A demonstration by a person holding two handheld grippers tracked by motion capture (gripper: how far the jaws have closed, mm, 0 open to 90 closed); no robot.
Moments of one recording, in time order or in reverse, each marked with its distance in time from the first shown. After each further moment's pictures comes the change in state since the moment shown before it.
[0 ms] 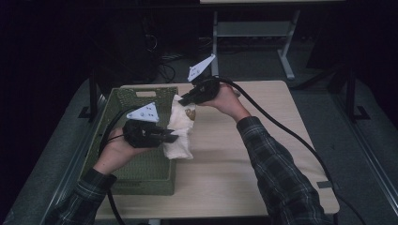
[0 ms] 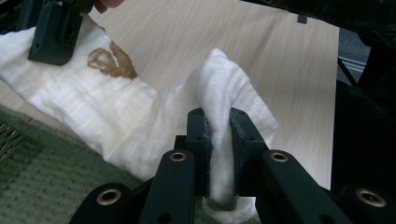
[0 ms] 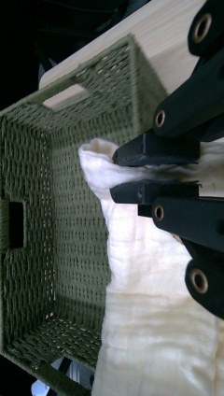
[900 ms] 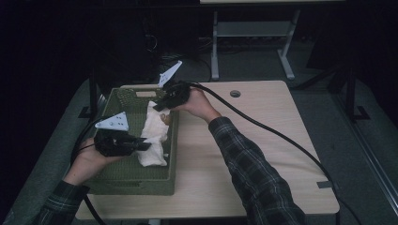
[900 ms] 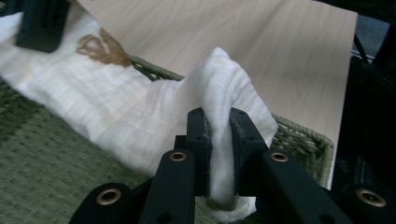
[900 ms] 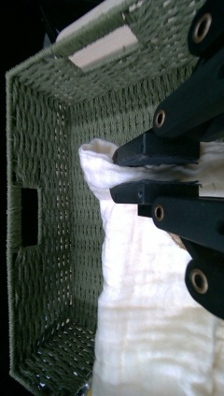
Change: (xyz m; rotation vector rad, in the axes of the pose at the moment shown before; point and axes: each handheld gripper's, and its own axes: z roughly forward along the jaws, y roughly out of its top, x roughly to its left) left arm 0.016 -0.062 -0.037 0.039 0.025 -0.073; right arm -0.001 0.034 0.083 0.013 0.065 -0.007
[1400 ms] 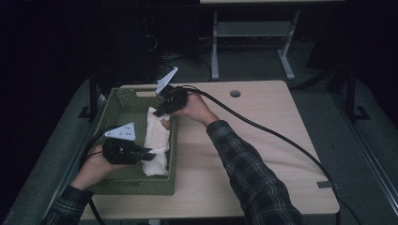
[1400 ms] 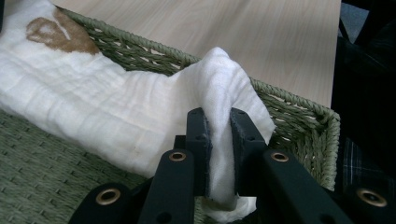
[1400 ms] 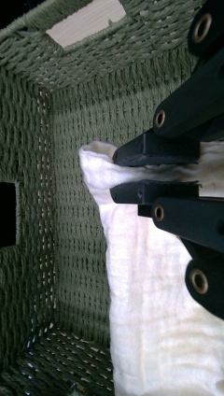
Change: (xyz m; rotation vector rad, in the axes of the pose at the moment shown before) left arm 0.001 -0.021 0.026 0.037 -0.085 0.008; right arm 0.002 -0.008 0.018 0.054 0.013 0.002
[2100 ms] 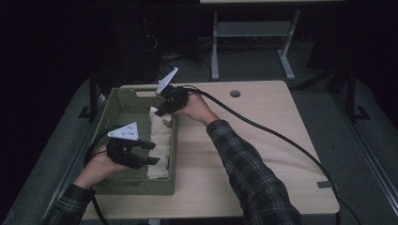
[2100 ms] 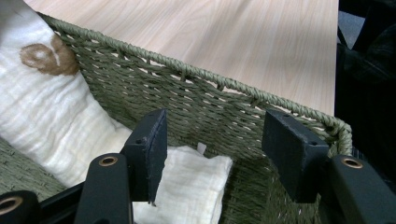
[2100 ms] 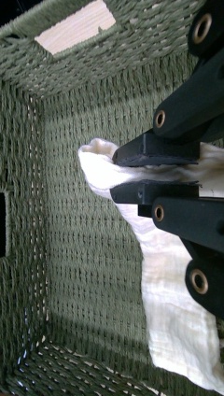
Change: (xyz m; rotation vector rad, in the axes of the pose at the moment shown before) left arm 0.004 0.001 0.009 -0.039 -0.008 0.011; right arm -0.006 -0.004 0.003 0.023 -0.016 0.006
